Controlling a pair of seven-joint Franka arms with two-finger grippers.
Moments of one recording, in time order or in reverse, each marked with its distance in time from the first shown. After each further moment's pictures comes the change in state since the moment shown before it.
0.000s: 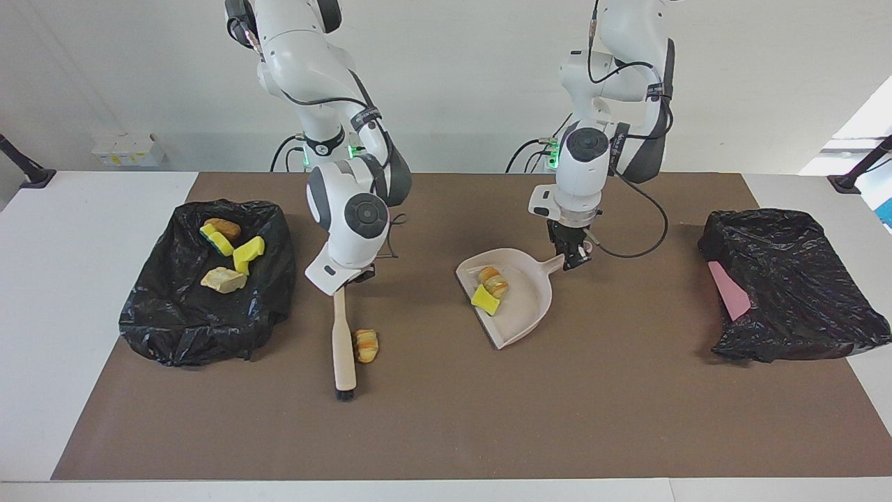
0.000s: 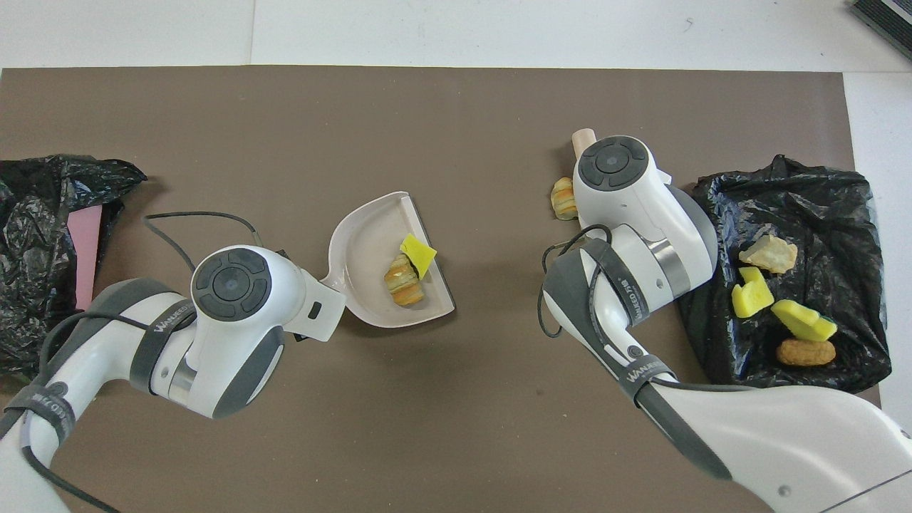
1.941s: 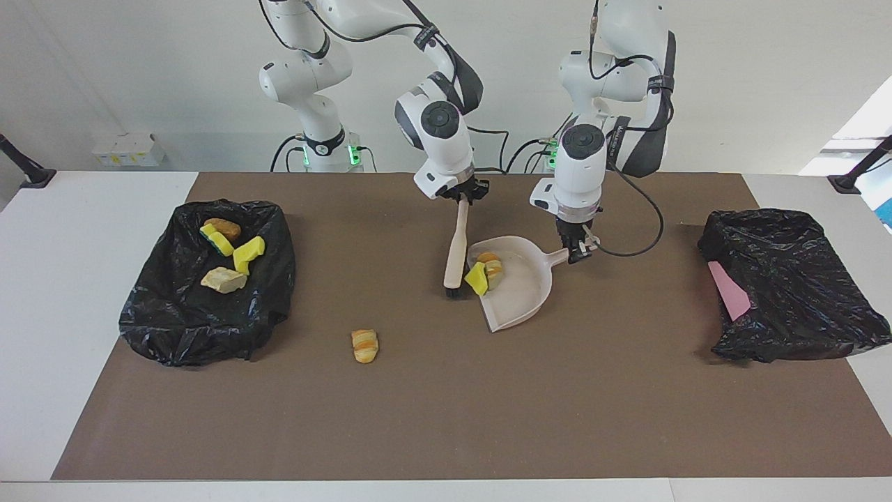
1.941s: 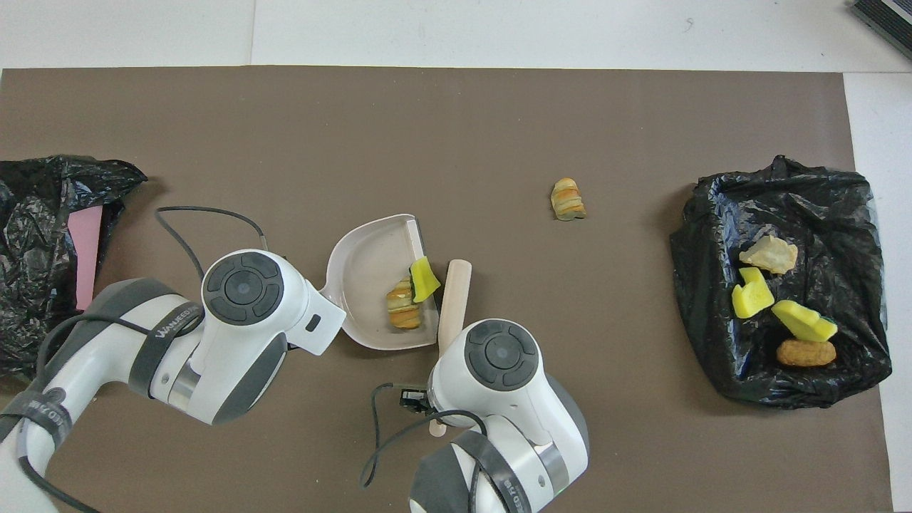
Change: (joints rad) left arm 0.005 -0.013 -0.004 0.002 0.053 -0.052 0.145; right arm 0.417 -0.325 0.013 -0.429 0.688 0.365 0.415
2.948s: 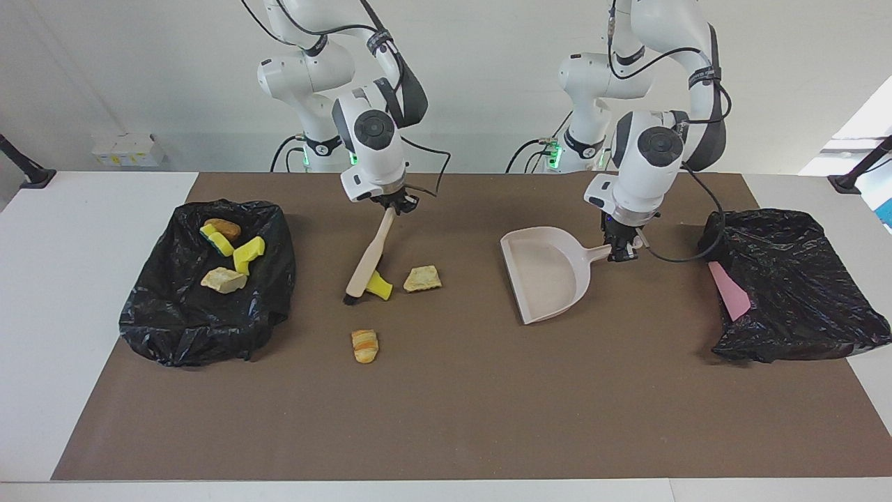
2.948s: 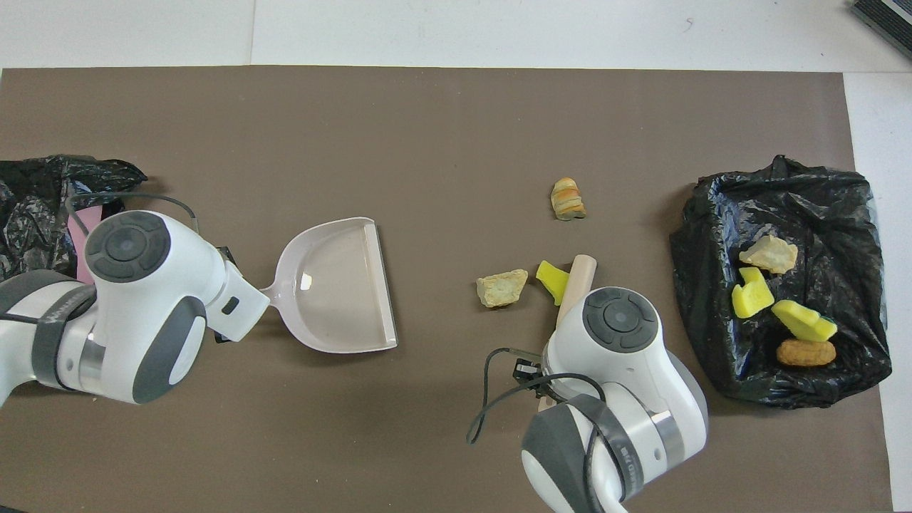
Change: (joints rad) left arm 0.052 -0.028 0.002 0.025 -0.004 -0.122 0.053; right arm -0.210 -0.119 -0.011 -0.140 -0.140 -0.165 0.016
